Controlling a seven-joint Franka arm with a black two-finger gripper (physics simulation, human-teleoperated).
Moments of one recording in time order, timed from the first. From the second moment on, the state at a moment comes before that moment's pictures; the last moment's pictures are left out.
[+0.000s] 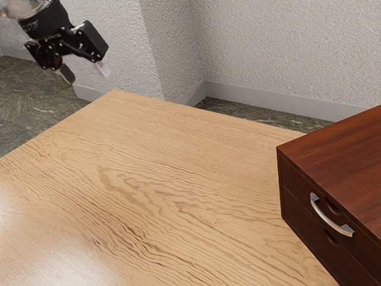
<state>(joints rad) -0.01 -0.05 0.21 -1.20 -0.09 1.42 -0.16</state>
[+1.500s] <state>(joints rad) -0.31 -0.16 -0.10 -1.86 -0.13 2.11 -1.28</state>
